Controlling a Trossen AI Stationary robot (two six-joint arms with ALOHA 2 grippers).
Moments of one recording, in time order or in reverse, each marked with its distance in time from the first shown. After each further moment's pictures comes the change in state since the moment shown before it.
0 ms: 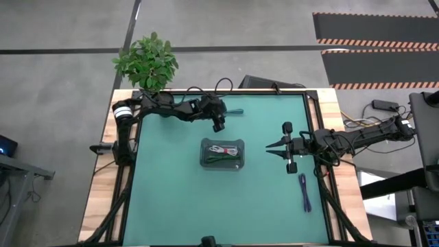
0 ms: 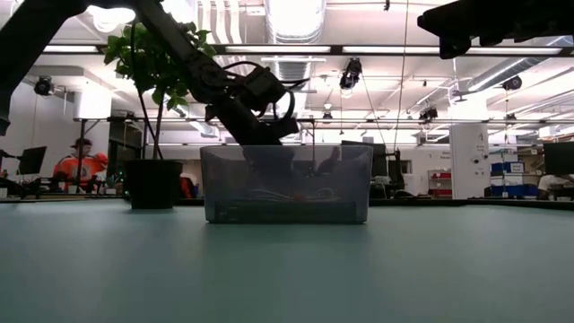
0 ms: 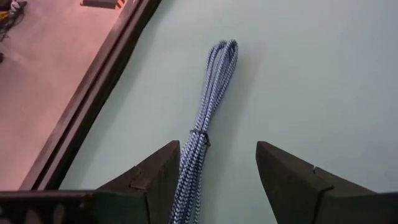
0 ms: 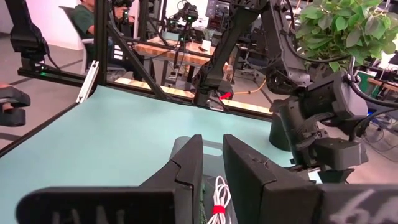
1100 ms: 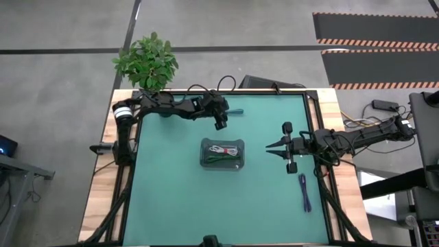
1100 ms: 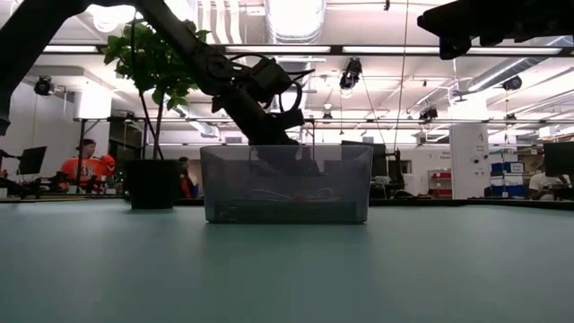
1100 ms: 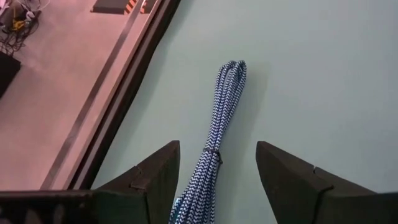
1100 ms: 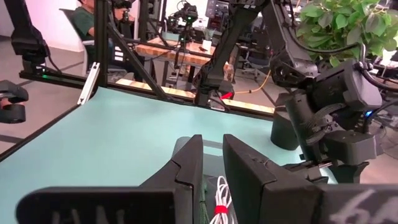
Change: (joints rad) left arm -0.009 0.000 0.076 -0.071 -0.042 0.031; right arm 0.000 0.000 0.000 0.000 -0.001 0.015
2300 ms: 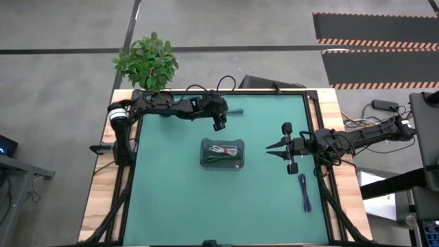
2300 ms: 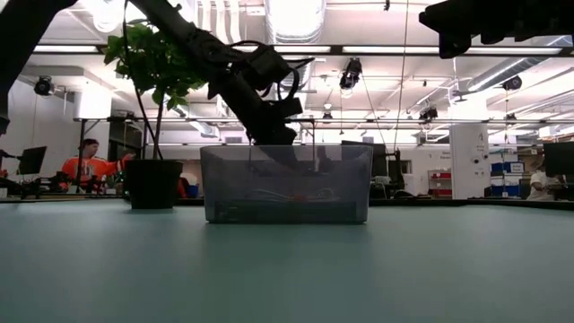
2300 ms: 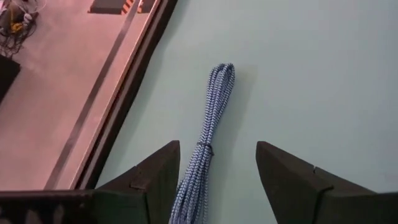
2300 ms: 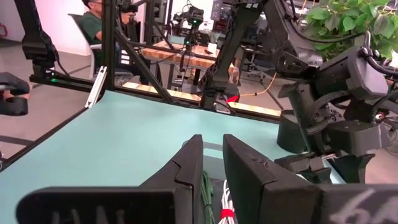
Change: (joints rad) left arm -0.029 -0.059 0.001 -0.080 -0.012 0.001; right arm 0.000 -0.001 0.000 0.008 -0.026 0.009
